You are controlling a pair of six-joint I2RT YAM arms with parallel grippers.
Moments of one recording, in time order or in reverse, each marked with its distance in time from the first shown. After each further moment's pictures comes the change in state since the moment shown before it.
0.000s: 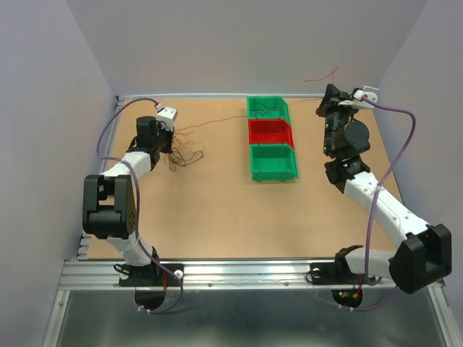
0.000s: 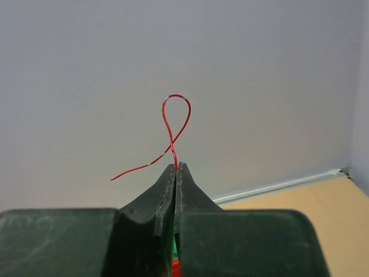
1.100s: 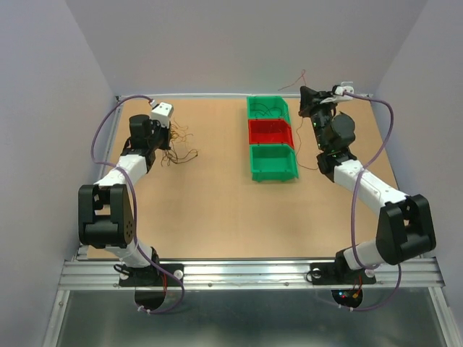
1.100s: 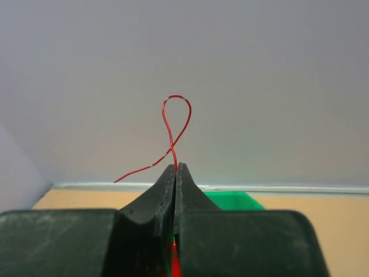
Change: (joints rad) left arm 0.039 -0.084 -0.016 0.037 0.084 -0.025; right arm -0.087 0.164 -0.013 0.123 -0.313 0.126
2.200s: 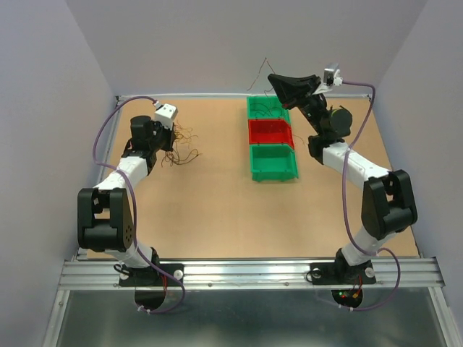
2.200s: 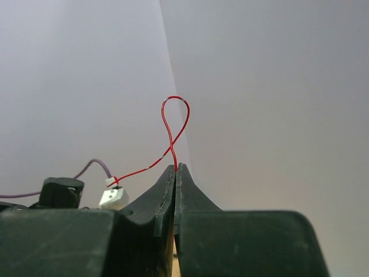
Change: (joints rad) left arm -0.021 -0.032 -0.023 -0.002 0.061 0.025; right arm 0.000 0.272 0.225 0.414 -0.608 0.369
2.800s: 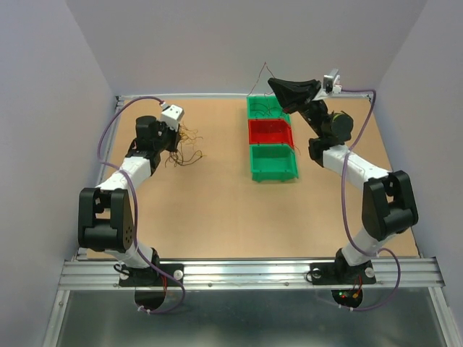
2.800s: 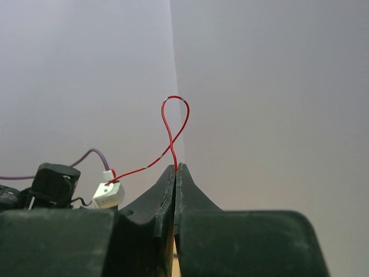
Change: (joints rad) left arm -0.039 0.000 0.000 -0.001 0.002 0.021; right arm -0.001 -0.064 -0.061 0.078 -0.043 -0.073
